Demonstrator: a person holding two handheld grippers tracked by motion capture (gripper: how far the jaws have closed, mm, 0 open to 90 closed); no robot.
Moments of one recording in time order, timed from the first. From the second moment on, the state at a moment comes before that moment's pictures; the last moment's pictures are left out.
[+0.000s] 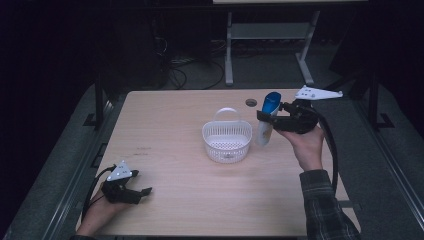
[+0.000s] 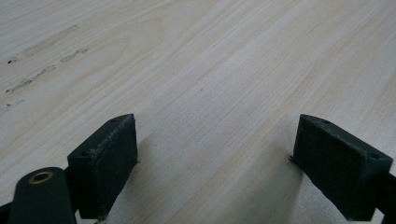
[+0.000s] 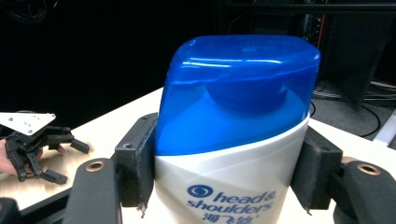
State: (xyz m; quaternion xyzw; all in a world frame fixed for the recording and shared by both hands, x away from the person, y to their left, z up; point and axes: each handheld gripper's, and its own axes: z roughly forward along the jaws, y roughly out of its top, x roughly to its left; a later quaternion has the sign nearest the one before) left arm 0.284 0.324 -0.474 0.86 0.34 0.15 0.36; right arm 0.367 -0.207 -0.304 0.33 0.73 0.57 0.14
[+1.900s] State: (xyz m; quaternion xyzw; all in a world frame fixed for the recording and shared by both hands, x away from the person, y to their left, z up) left arm 0.284 0.323 -0.474 0.86 0.33 0.14 0.37; right arm 0.394 -0.150 -0.318 0.31 0.76 0.56 0.12
